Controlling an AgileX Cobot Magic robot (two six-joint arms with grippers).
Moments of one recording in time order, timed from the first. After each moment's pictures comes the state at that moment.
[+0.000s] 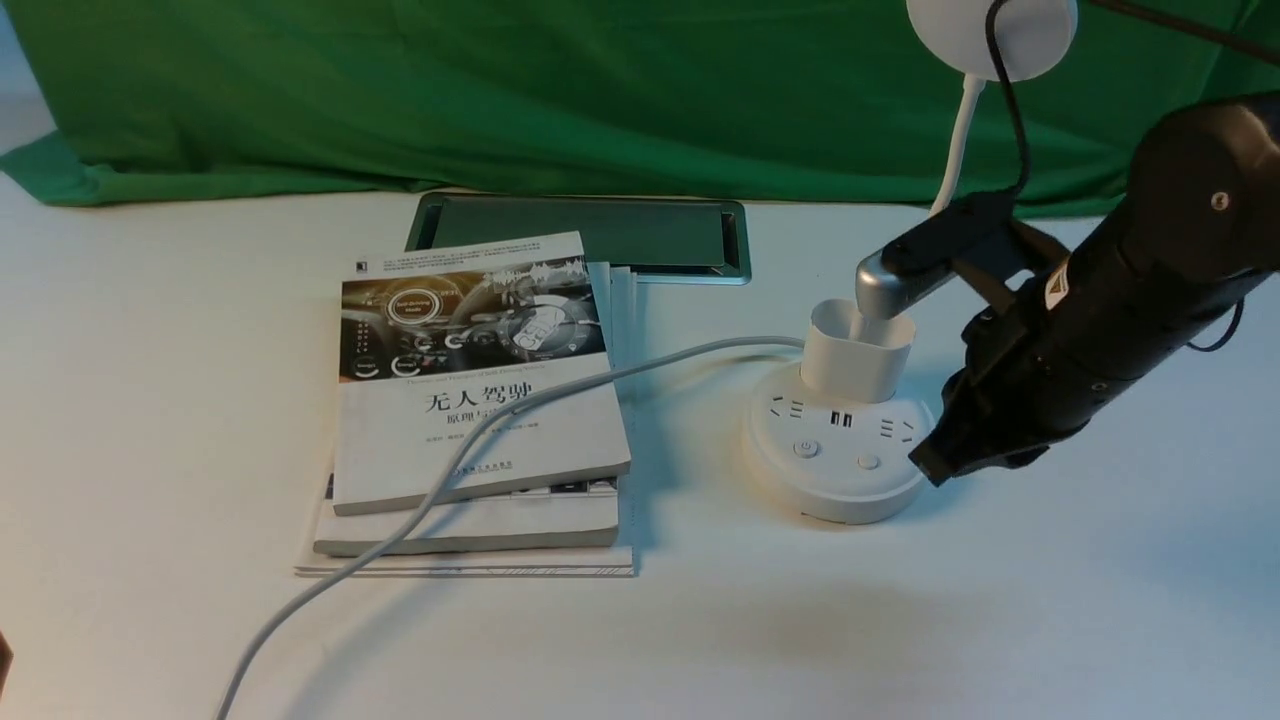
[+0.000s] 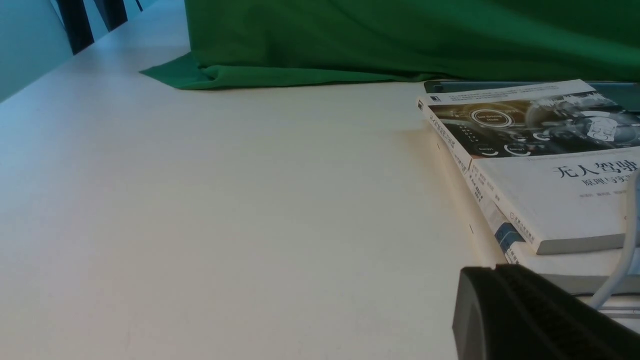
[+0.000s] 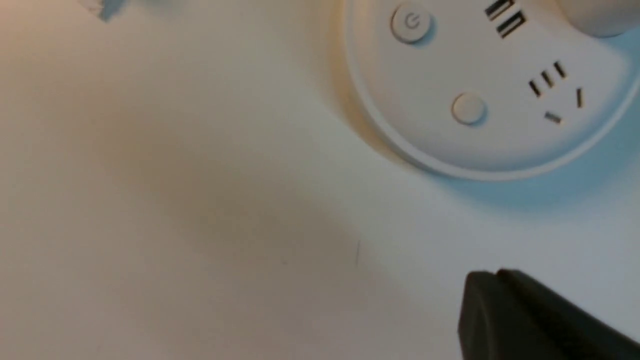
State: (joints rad) right arm 0.42 1.66 -1.22 0.13 0.86 -0.36; left arm 0.03 0.00 0.01 -0.05 0.22 0.07
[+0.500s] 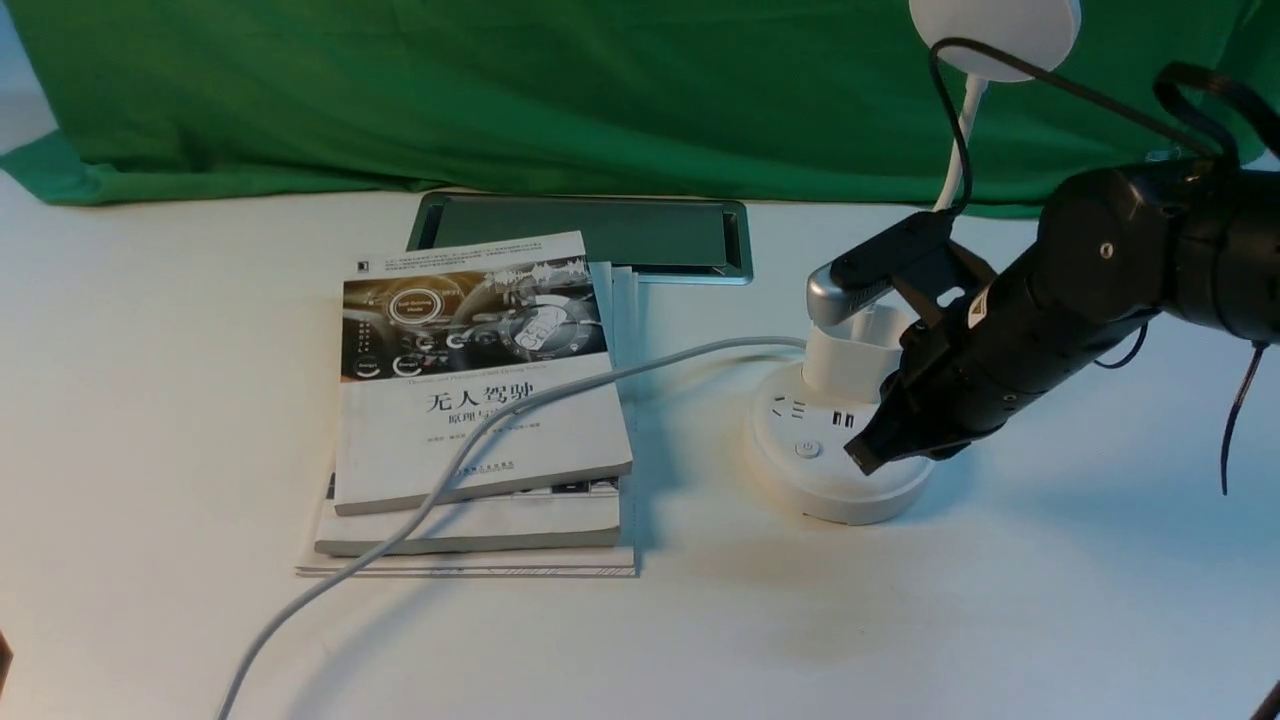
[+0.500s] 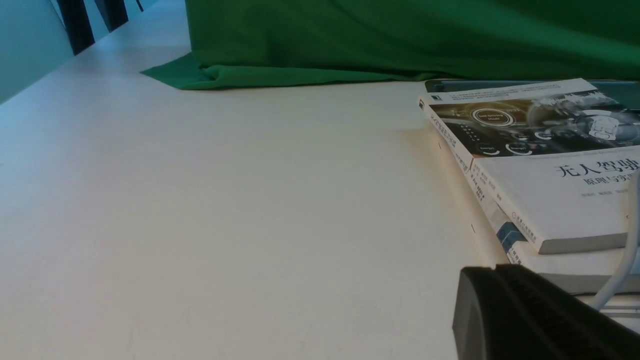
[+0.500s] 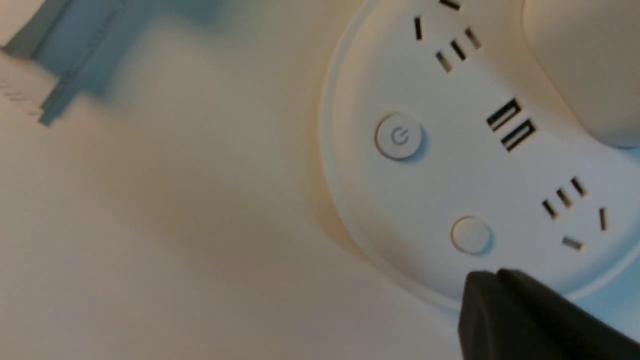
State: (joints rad) right arm 0.42 1.80 -1.23 0.15 0.66 -0.36; left arm 0.03 0.00 0.01 -0.05 0.22 0.07
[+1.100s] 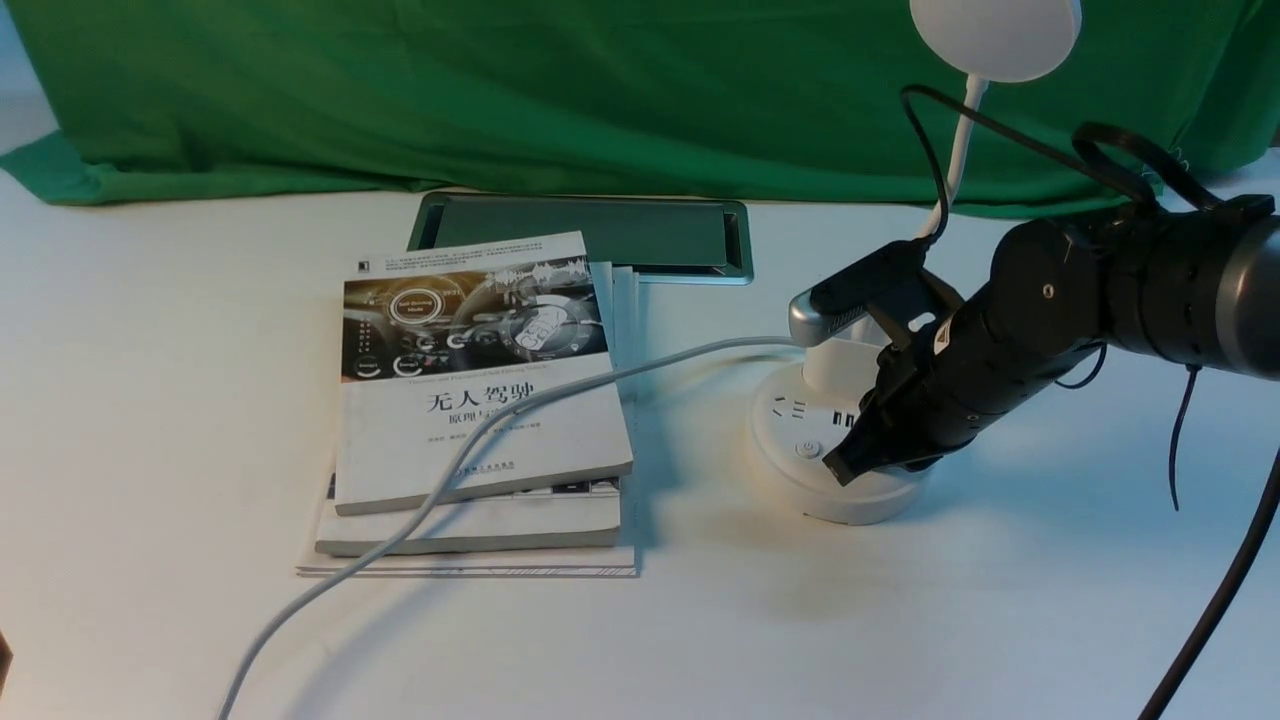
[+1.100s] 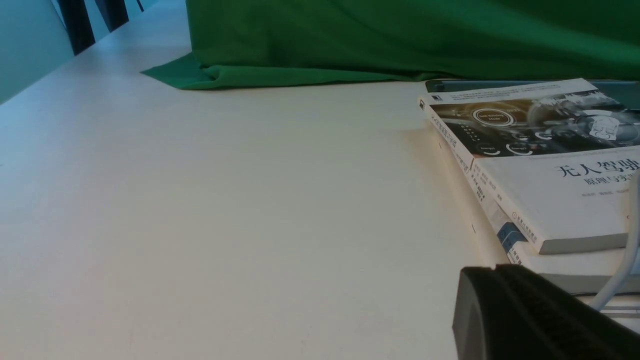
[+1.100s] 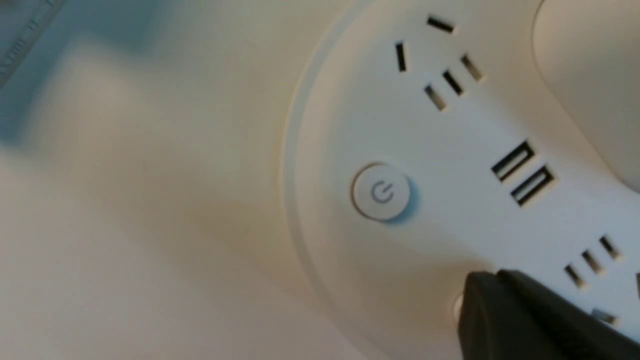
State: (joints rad) right arm 0.42 1.88 -1.23 0.13 0.57 -0.33; left arm 0.03 0.00 0.01 -0.05 0.22 0.07
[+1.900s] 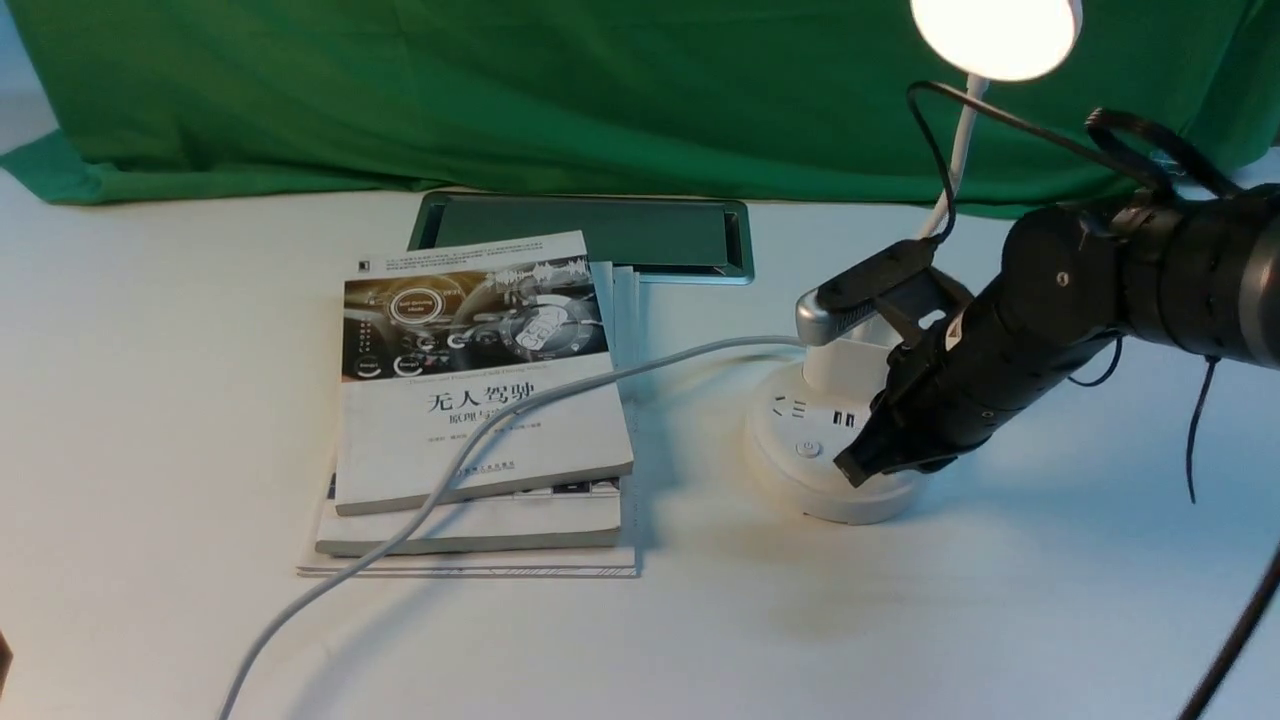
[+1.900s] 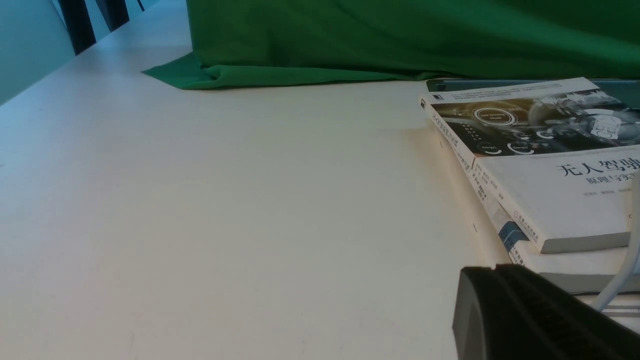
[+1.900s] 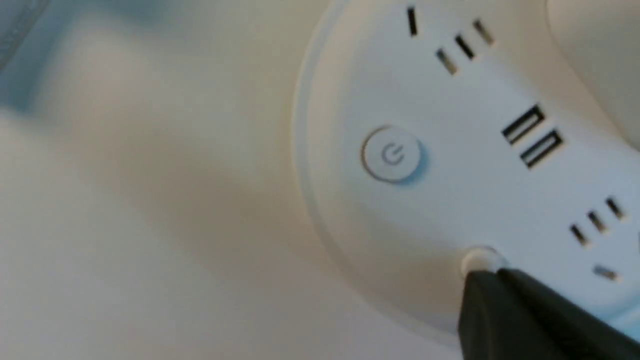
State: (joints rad) right arm 0.42 1.82 -1.23 0.13 0.64 -0.32; left arm 0.03 0.00 0.01 -0.05 0.22 0.08
